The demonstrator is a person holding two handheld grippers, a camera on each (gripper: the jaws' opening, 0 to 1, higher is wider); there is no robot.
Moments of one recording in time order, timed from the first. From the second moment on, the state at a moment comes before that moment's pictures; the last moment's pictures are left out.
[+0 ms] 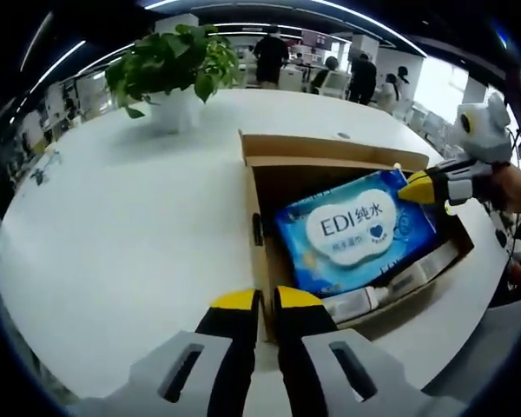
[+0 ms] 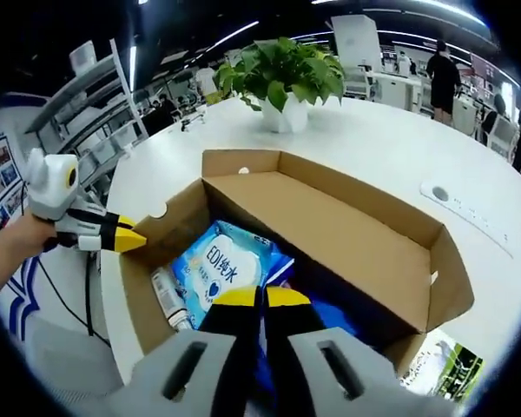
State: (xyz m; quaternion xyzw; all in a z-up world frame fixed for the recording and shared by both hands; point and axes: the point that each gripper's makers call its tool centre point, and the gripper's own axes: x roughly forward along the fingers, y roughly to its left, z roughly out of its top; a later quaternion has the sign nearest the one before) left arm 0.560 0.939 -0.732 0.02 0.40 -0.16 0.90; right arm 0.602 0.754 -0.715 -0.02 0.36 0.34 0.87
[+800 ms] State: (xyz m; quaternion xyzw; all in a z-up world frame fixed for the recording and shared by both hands) left arm 0.575 0.922 -0.692 0.05 0.37 -0.18 0.91; right arm 0.596 0.730 -0.721 0.01 0.37 0.32 0.87
